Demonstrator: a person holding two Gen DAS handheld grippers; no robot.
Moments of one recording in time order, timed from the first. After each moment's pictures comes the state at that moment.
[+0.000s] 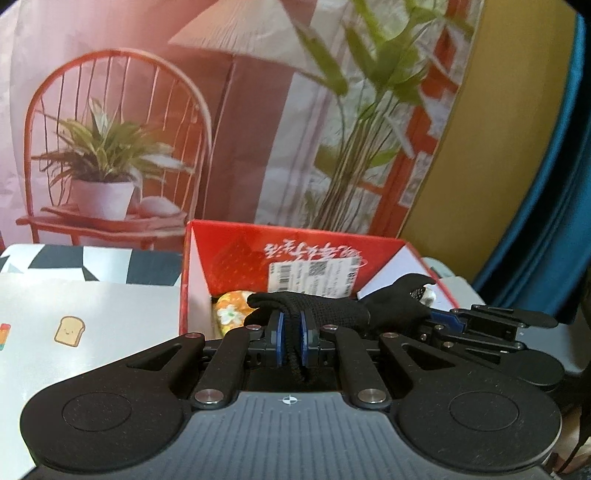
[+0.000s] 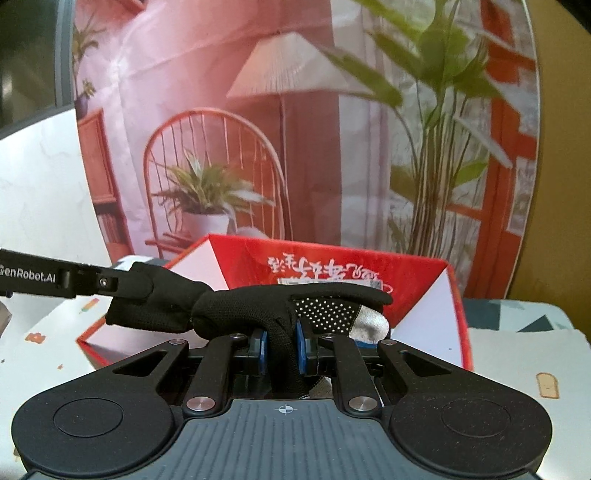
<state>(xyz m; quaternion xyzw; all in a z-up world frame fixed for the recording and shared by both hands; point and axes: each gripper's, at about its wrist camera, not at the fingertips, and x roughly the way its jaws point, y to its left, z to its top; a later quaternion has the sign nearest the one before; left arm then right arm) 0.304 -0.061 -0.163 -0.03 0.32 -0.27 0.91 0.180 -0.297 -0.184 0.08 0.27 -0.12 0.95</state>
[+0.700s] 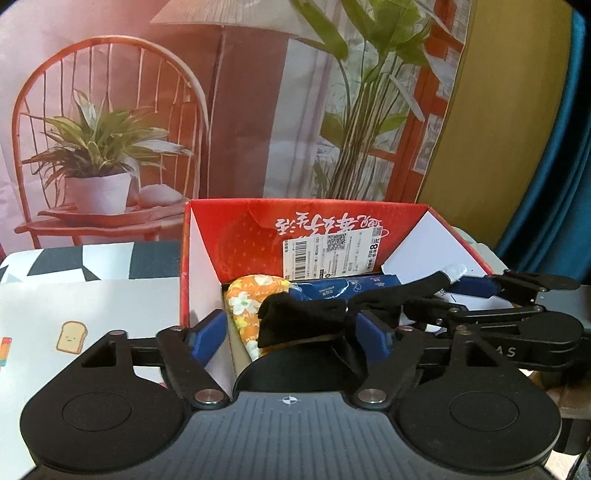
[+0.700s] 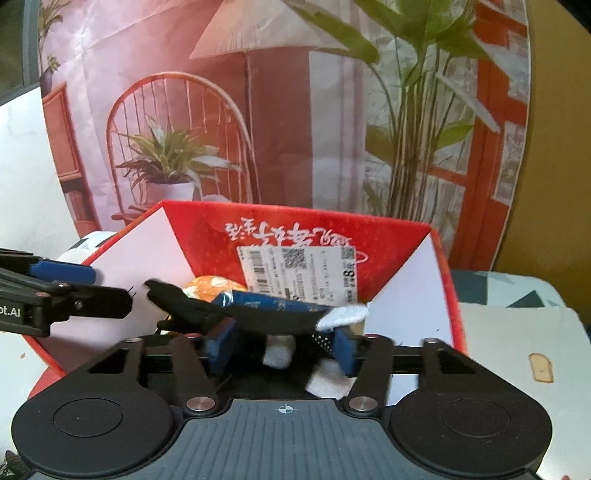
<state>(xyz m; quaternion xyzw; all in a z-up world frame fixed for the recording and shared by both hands) 0.321 -0.074 -0.184 0.03 0.33 -0.26 0.90 0.198 -0.321 -0.209 0.09 0.31 -0.16 0.93</state>
